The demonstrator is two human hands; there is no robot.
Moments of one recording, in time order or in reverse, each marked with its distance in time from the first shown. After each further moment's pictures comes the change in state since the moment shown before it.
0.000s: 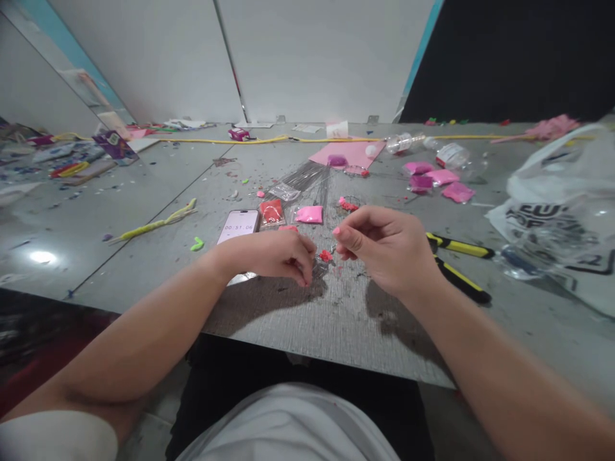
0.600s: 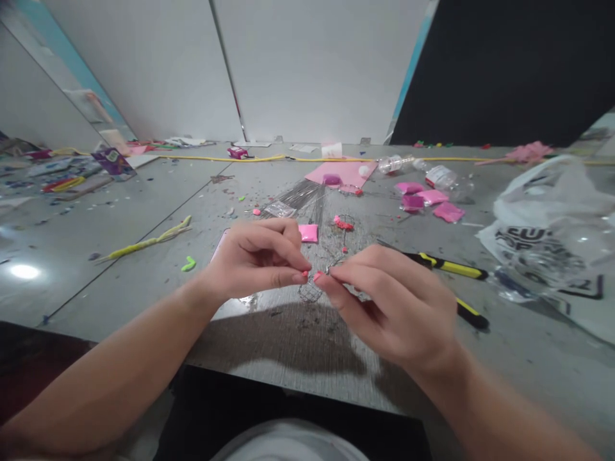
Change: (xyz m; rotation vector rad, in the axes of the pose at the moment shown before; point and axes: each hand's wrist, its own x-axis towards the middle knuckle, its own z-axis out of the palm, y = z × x) left_hand -0.006 0.031 0.005 -0.452 0.735 0.223; right_hand -0.028 -0.027 0.004 -0.740 0.116 -0.686
